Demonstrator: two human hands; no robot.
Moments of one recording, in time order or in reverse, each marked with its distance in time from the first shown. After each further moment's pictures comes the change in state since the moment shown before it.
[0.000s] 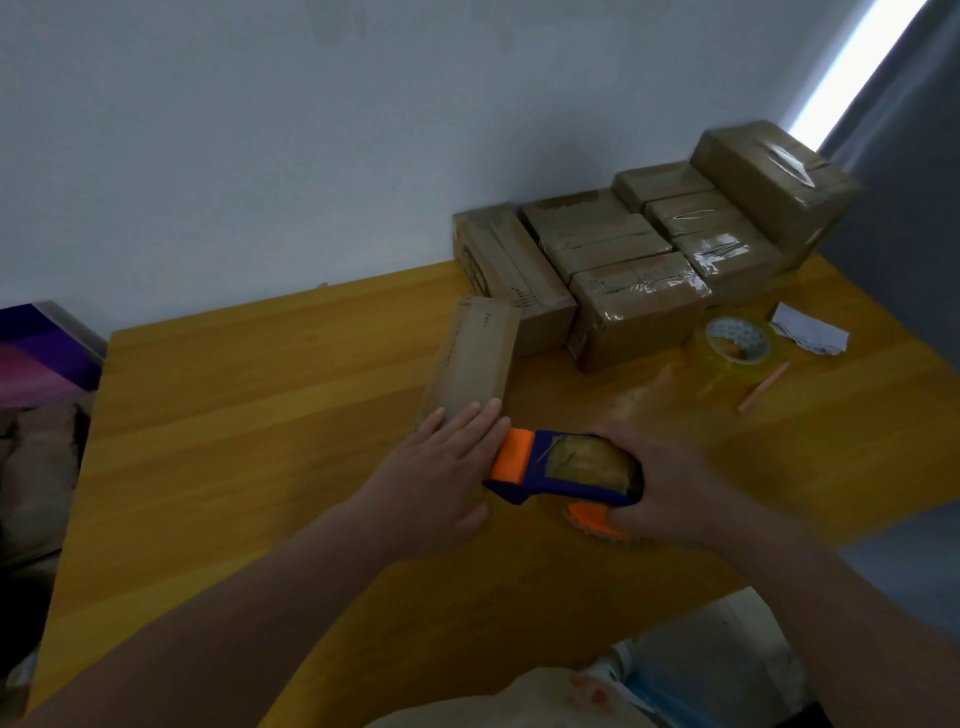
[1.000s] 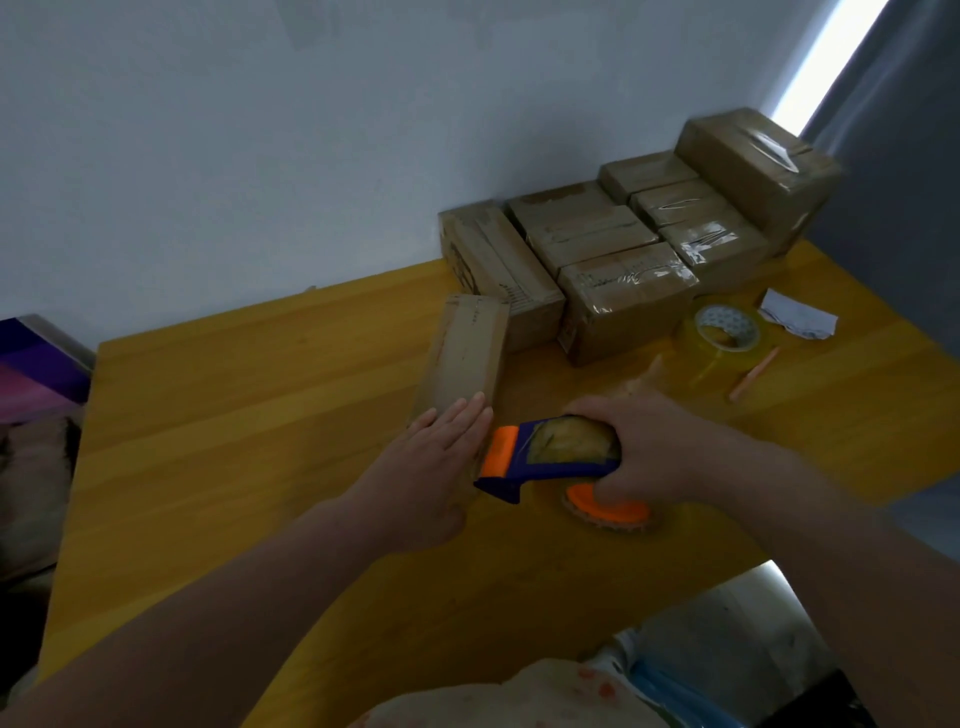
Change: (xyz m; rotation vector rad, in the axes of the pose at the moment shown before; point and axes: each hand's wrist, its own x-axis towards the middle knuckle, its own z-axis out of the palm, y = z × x) left_hand 0.004 -0.007 0.002 -0.107 0.002 0.012; right_hand 0.015 -0.039 -0.030 -0.219 -0.201 0.102
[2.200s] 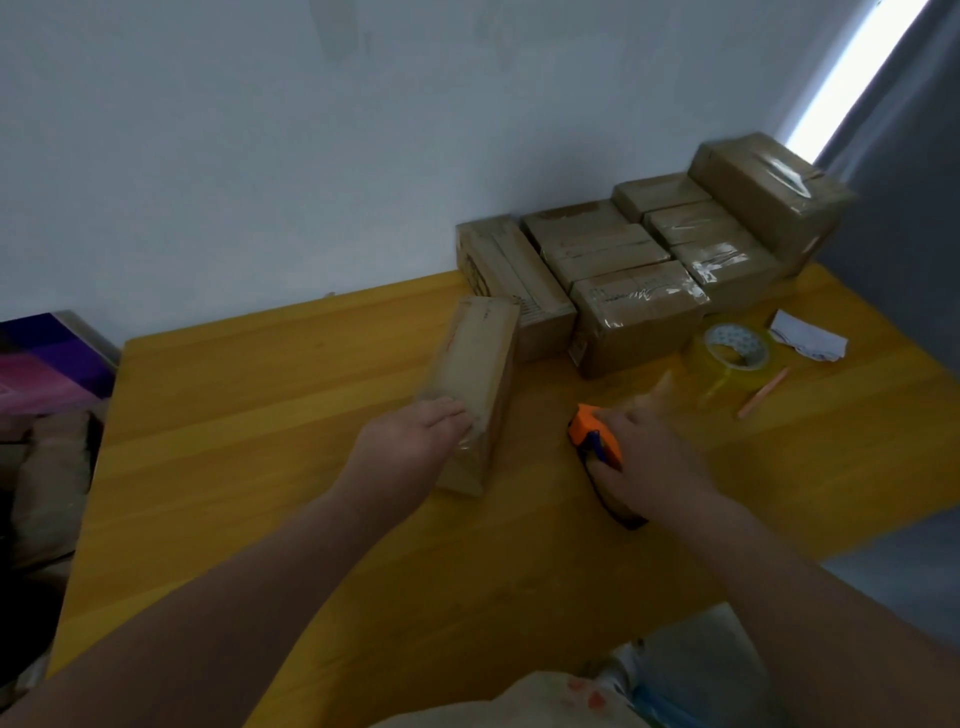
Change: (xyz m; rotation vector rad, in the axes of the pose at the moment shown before) left_hand -0.004 -0.023 -0.001 0.088 0.588 0.031; right_hand 0.025 0.029 0.047 -0.191 0.358 0.224
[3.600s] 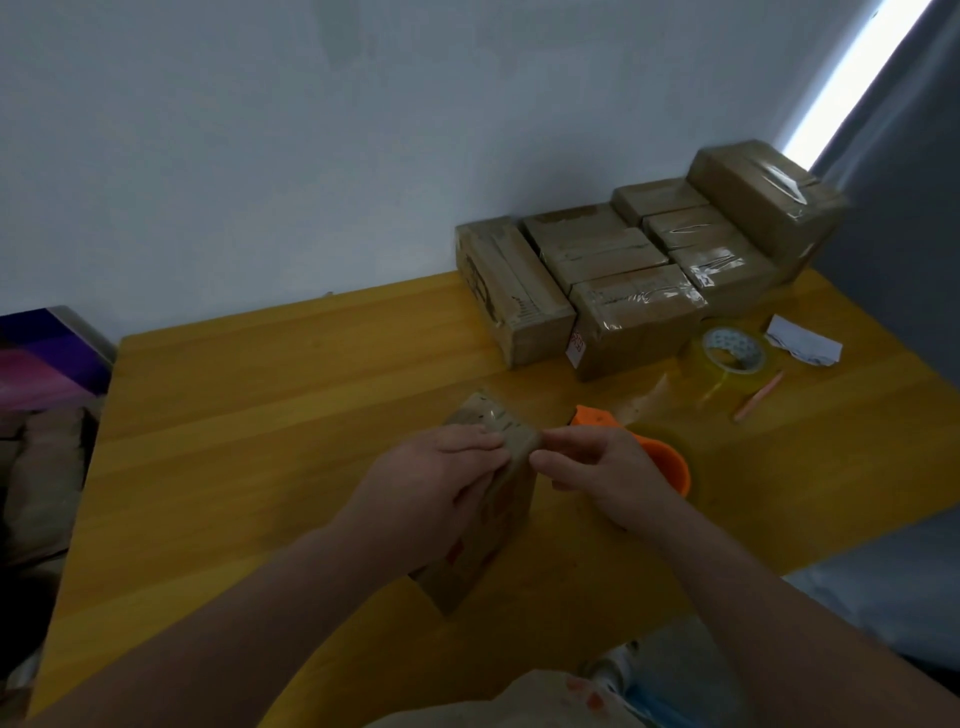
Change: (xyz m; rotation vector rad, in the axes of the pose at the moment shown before) left_hand -0.011 0.043 -0.035 -0.240 -0.099 -0.057; right_hand -0.022 -0.042 -0.005 1.150 -0.149 -0.096
